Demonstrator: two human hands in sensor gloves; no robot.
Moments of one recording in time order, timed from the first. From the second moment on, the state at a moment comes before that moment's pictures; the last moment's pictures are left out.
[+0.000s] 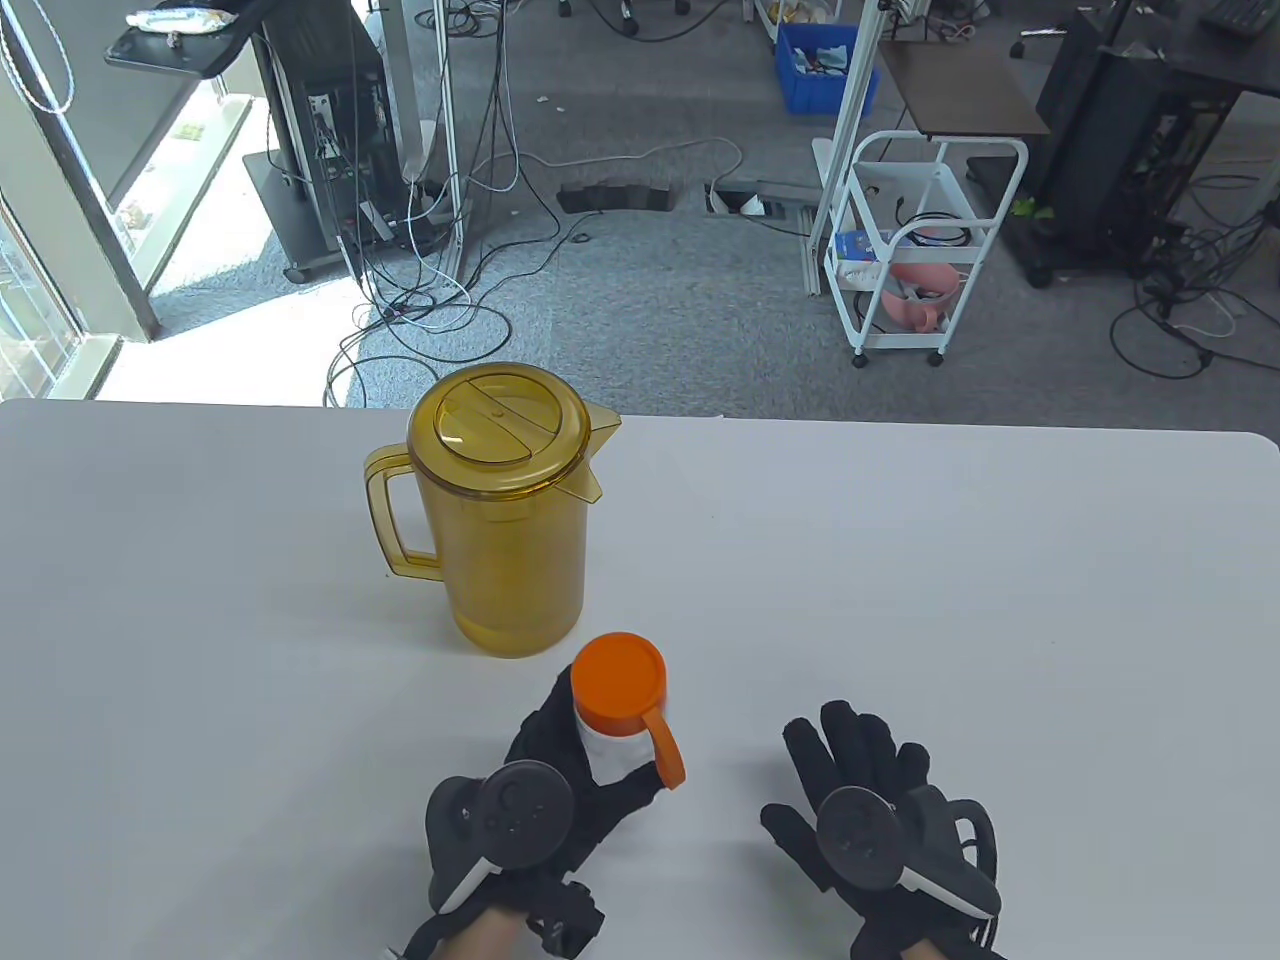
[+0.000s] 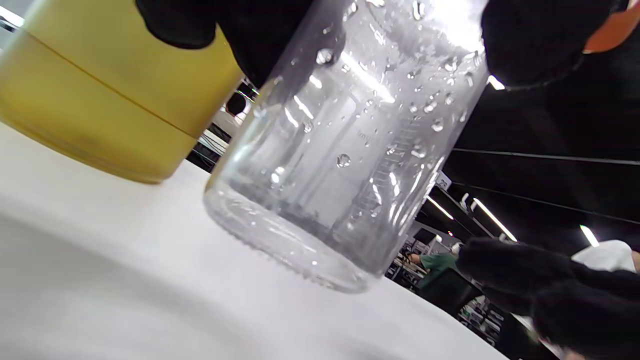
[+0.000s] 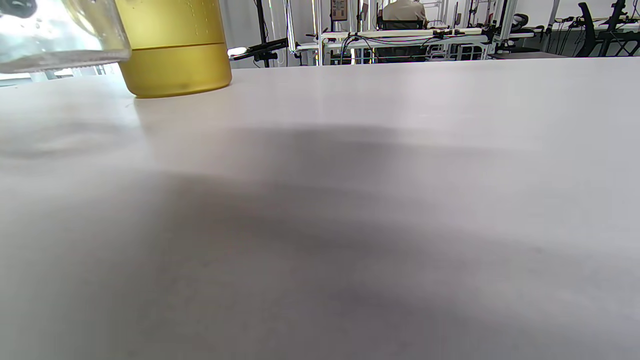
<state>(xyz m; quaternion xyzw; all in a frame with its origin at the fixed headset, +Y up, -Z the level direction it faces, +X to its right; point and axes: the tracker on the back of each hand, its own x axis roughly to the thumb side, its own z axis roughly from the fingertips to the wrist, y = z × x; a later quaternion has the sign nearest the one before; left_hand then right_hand) -0.092 -0.696 -0.238 0.07 -0.16 0.30 0.94 0.187 -0.696 -0.239 0.16 0.05 0.98 0.06</state>
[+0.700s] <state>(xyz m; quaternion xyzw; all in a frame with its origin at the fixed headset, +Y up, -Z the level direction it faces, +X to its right) -0.057 -0.727 -0.225 0.01 -0.23 0.28 0.93 0.187 -0.696 -0.240 0.16 0.06 0.98 0.05</state>
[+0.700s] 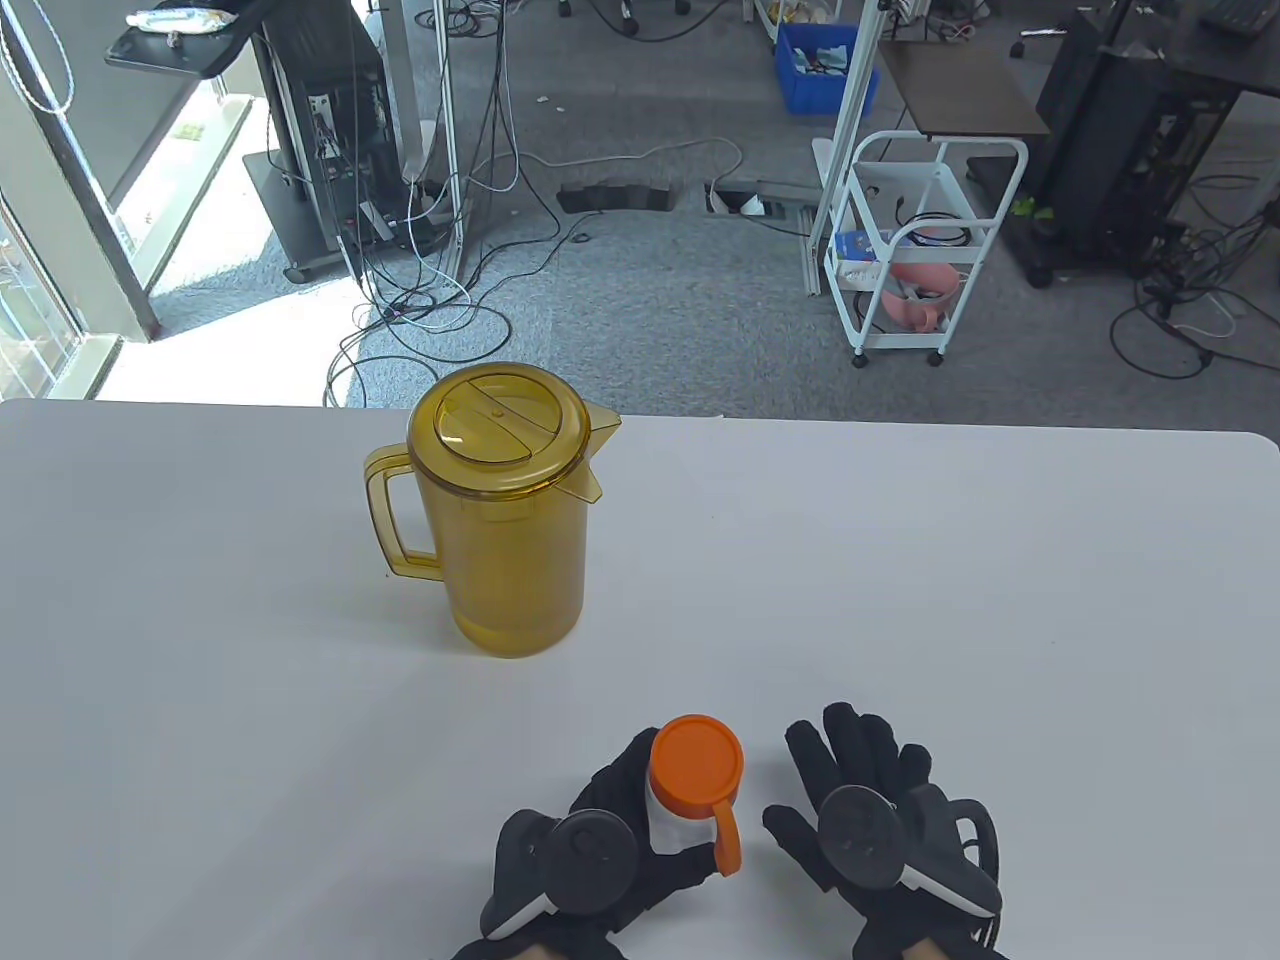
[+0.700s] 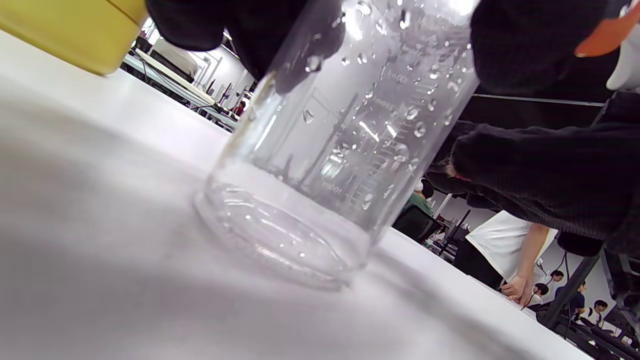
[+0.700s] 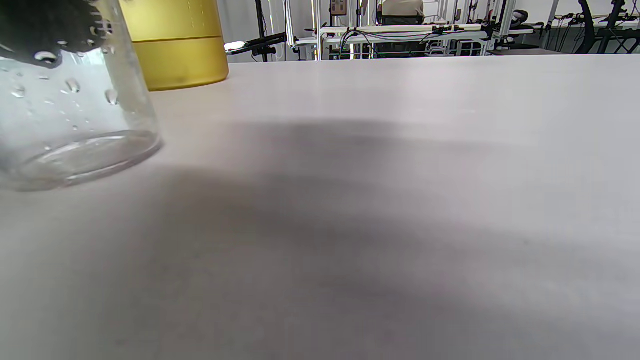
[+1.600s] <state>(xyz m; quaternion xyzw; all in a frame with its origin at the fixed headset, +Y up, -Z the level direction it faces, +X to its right) -0.051 -0.727 -0.225 -0.01 -0.22 0.26 0.94 0.054 -0.568 -0.258 0.31 0.19 0.92 -0.13</state>
